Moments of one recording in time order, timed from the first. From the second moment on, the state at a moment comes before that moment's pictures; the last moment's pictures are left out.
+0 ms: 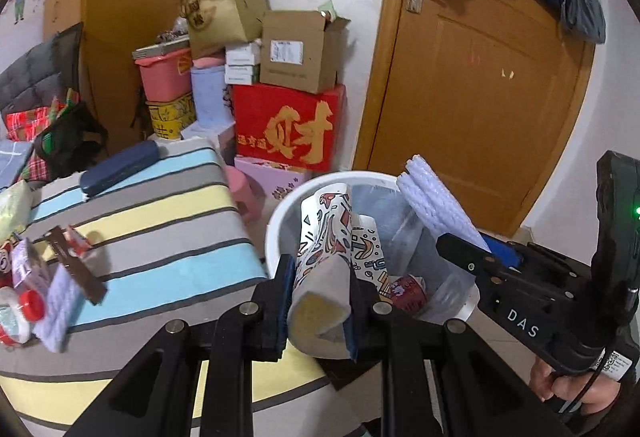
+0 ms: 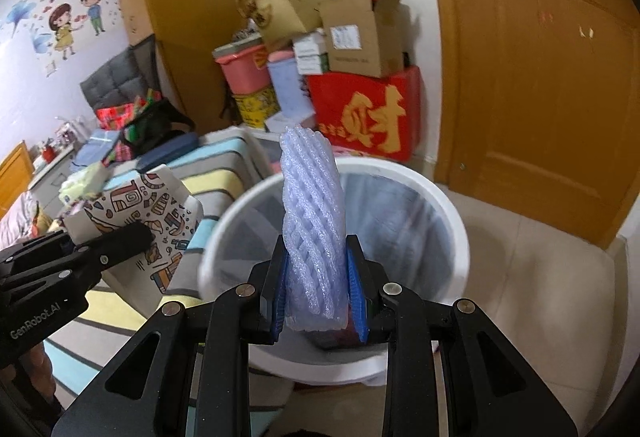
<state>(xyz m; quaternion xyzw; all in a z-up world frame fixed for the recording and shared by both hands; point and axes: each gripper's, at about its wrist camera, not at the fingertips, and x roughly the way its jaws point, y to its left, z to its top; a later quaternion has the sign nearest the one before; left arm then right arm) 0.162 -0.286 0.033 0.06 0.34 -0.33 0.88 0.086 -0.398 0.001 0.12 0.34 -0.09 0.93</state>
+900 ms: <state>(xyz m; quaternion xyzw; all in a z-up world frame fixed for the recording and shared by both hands) 0.180 -0.305 0.009 0.06 0.37 -0.32 0.87 0.089 -0.419 -0.019 0.12 0.39 -0.11 0.91</state>
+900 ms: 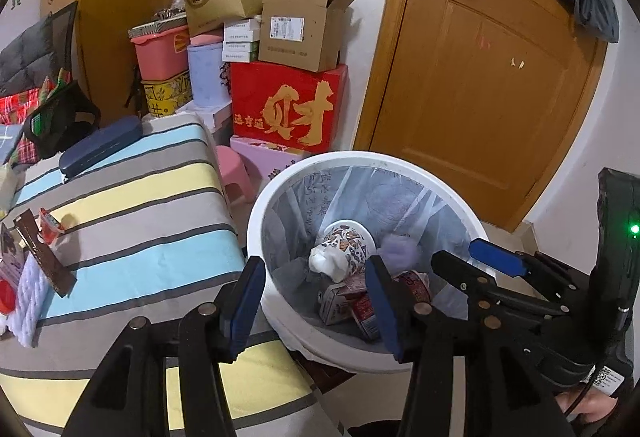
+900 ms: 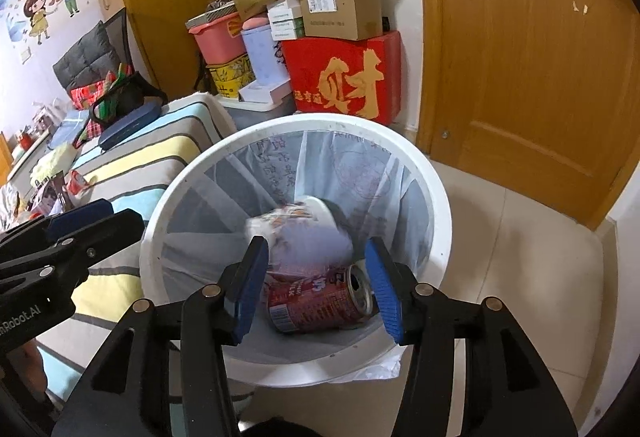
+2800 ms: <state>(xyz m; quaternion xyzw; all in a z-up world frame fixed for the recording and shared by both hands) 0.155 -0.023 0.053 -0.02 0.30 -0.12 0.95 0.118 -0.256 0.019 0.06 0.32 0.03 0.94</state>
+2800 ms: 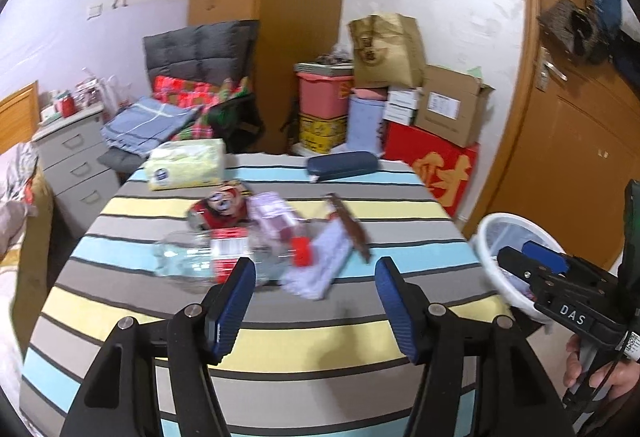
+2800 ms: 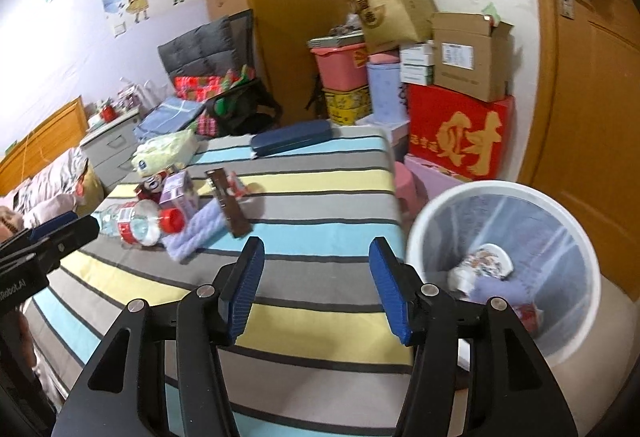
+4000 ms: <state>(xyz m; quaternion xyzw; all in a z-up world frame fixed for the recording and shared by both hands) 0.275 0.062 0.002 0.01 0.39 -0.21 0.90 0.222 -0.191 -0.023 0.00 0.41 0.12 0.91</state>
